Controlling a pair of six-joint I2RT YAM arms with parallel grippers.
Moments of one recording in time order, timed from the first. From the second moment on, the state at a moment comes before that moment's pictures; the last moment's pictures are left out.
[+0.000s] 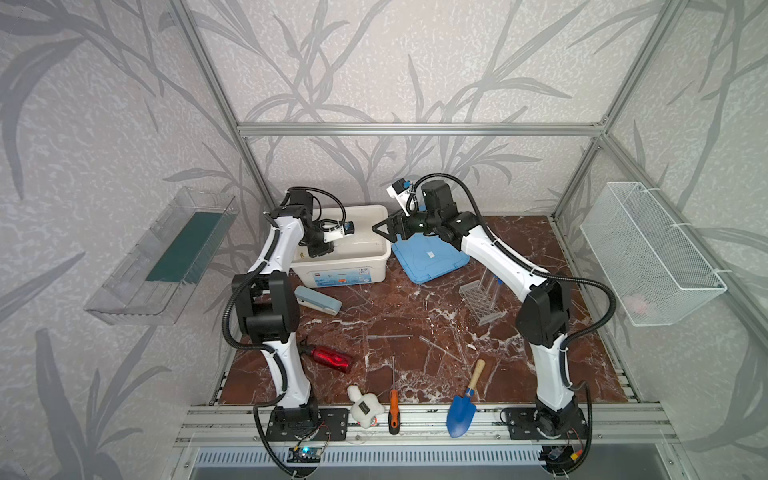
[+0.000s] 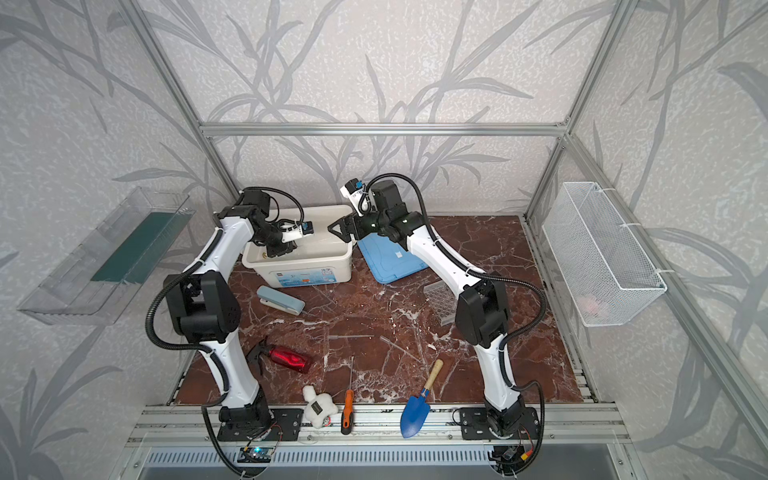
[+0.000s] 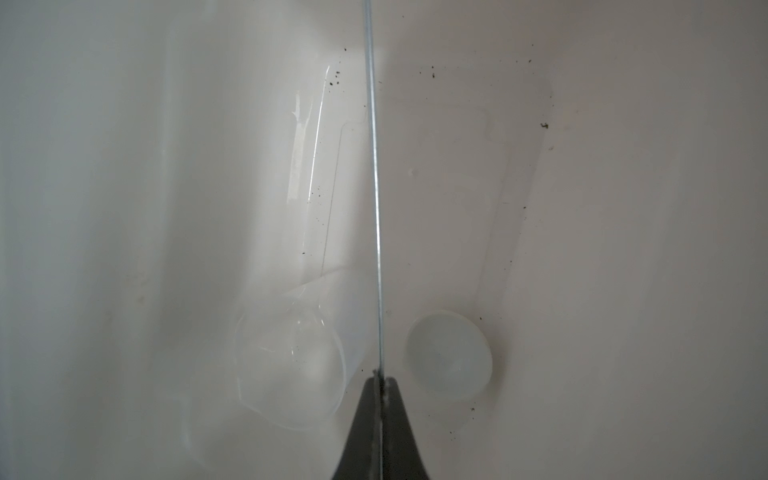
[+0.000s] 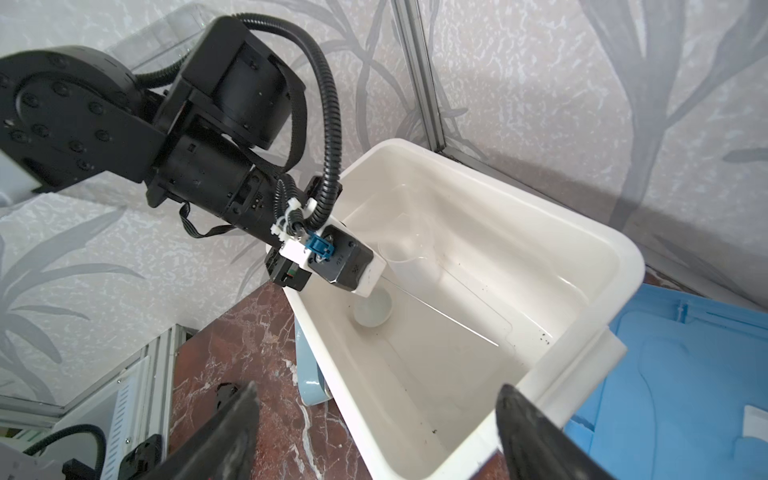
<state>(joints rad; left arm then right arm) 0.07 2.00 1.83 -1.02 0.28 1.36 0.62 2.12 2.09 -0.40 -0.55 0.13</state>
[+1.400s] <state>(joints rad) -0.05 2.21 1.83 -0.96 -0.10 1.47 0.68 2.31 2.33 -0.70 -0.42 -0.08</state>
